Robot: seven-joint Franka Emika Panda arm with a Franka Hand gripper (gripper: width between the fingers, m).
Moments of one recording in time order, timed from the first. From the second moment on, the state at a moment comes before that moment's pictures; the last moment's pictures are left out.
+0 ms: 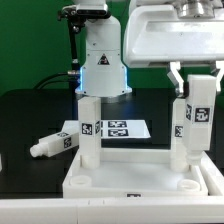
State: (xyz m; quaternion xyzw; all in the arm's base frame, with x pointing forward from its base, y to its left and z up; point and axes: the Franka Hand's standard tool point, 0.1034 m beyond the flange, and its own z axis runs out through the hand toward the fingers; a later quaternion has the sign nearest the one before) arm 0.617 0.105 0.154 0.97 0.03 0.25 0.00
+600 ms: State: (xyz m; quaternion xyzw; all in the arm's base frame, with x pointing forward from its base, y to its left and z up) arm 0.613 0.103 0.138 0.97 0.03 0.23 0.01
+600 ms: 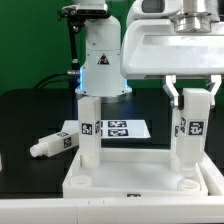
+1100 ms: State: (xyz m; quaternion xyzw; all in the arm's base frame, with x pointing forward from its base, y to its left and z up) arm 0.610 0.104 0.127 0.97 0.03 0.23 0.01
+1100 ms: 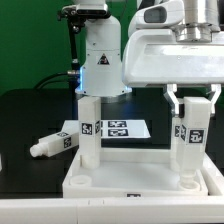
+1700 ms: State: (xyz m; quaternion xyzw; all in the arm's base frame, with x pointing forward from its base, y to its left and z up) arm 0.616 0.103 0.127 0.97 0.04 0.24 0.01
